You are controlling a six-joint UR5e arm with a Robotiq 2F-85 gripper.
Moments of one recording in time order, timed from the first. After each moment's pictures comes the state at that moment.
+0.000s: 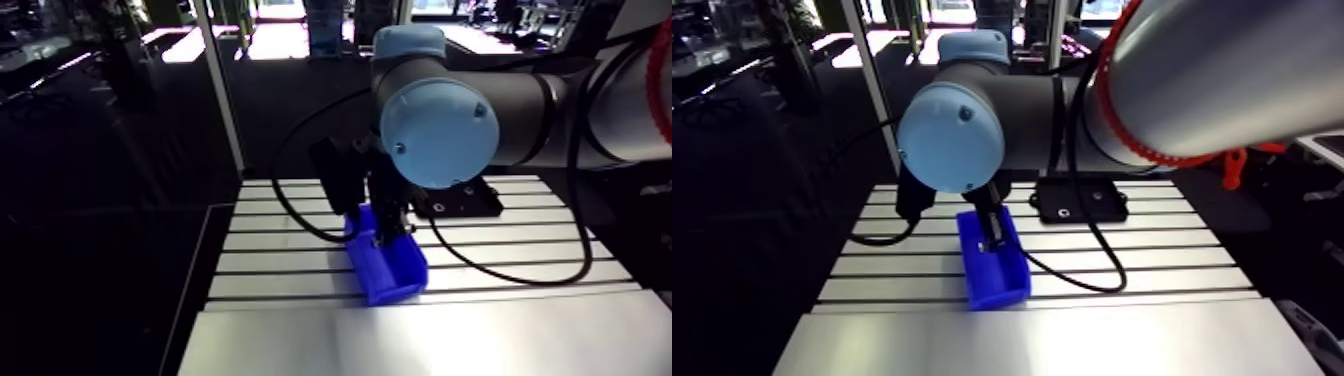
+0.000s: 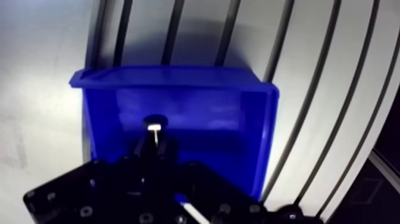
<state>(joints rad) -0.07 -1.33 2.03 -2.22 -1.61 -3.45</state>
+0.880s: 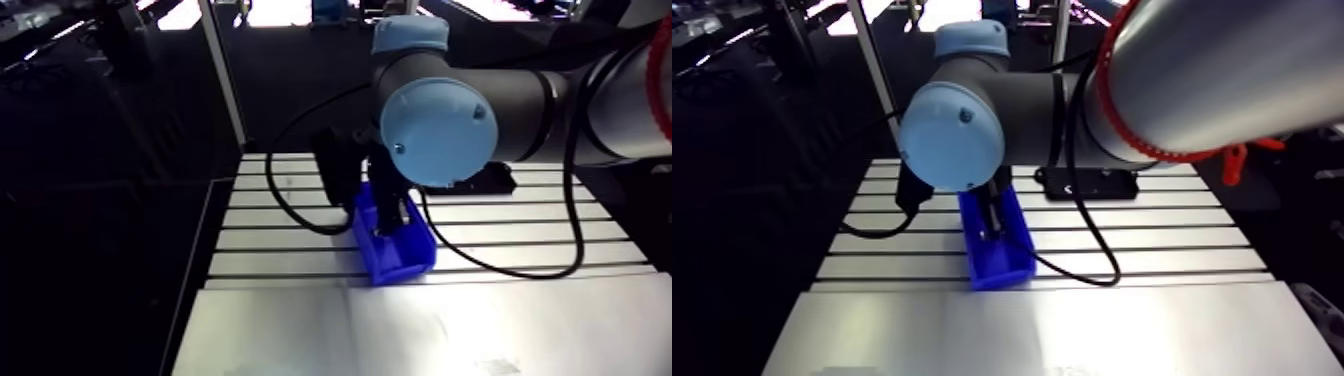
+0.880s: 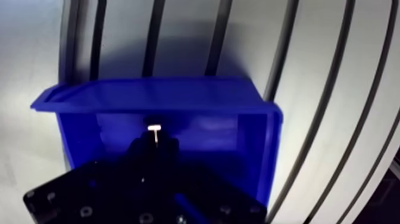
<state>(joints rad) -0.05 -1.23 2.03 -2.28 -1.62 -3.40</state>
